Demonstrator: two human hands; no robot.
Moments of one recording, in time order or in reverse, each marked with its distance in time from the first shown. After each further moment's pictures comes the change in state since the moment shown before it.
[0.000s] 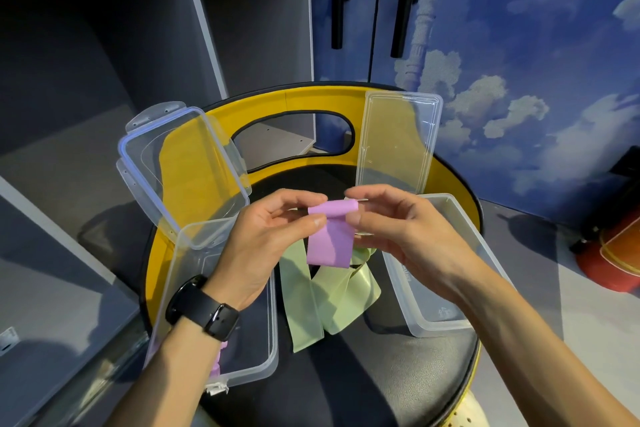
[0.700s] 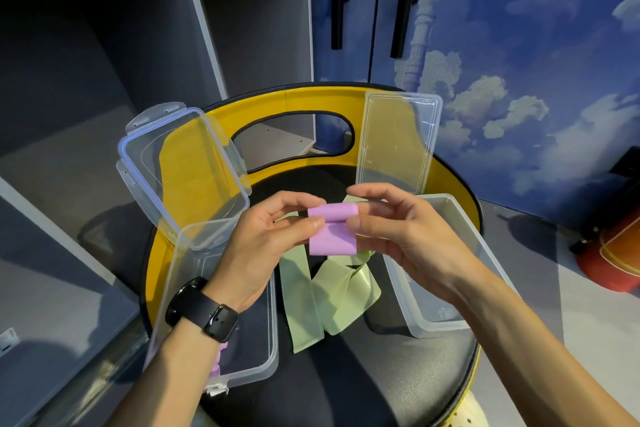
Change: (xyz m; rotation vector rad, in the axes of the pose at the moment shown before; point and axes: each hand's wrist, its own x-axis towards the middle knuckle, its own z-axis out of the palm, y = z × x) left_hand -0.001 -0.001 0.000 -0.036 -0.007 -0.043; right_hand 0.000 0.001 0.002 0.102 0.003 0.030
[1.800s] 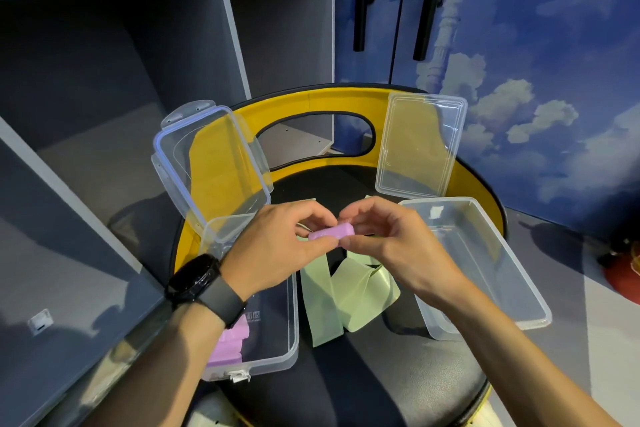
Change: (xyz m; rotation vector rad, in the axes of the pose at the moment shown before) left_hand -0.004 0.008 -0.022 0.844 -0.093 0.201; right_hand 0.011 0.027 0.021 -0.410 -0.018 -0.163
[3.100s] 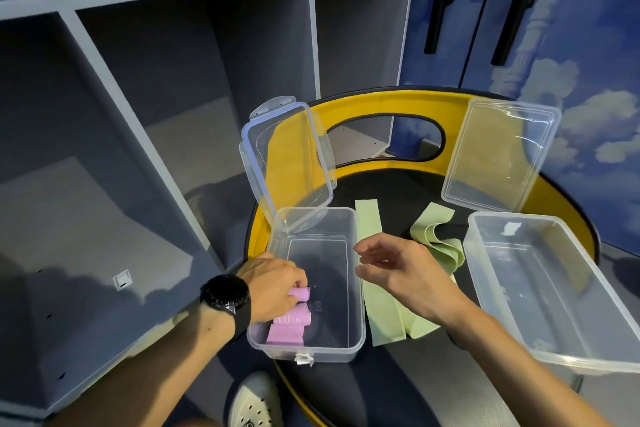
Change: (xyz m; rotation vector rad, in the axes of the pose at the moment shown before) left_hand -0.070 -0.123 -0.025 0.737 -0.395 -0.191; right_hand 0.019 0.036 0.065 -0.374 -0.167 0.019
